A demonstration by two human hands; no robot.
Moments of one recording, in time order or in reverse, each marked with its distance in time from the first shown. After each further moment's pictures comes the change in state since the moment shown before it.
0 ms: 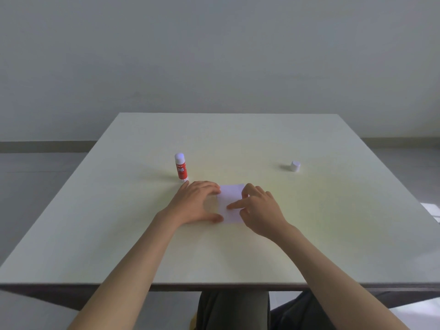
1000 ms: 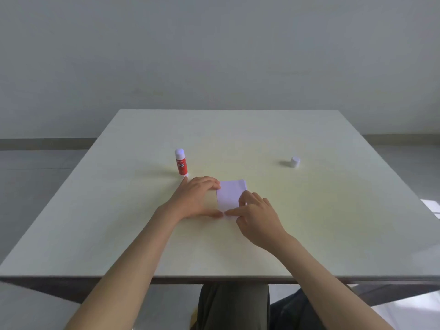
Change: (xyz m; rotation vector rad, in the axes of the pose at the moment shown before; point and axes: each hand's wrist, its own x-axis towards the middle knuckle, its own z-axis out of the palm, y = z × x) left_hand 0.002 -0.004 0.001 -0.018 -0.039 -0.006; right_hand -0.026 -0.015 0.006 0.031 -0.005 -0.025
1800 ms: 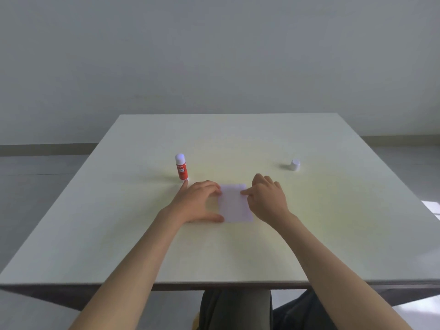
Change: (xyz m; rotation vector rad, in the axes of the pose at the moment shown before) left_hand 0.000 0.005 -0.004 0.054 -0.024 0.007; right_hand 0.046 0.033 -0.008 -0.090 0.107 0.171
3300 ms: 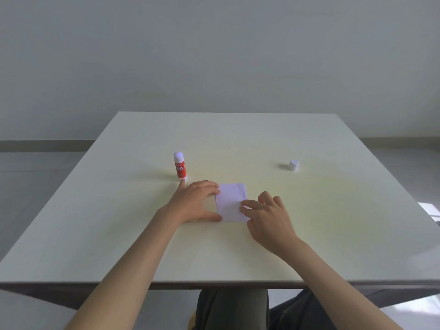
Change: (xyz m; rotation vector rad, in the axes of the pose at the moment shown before) left_hand -0.003 -0.001 0.002 0.041 0.002 -0.016; right_hand -0.055 0.000 0.001 -0.225 0.233 -0.313
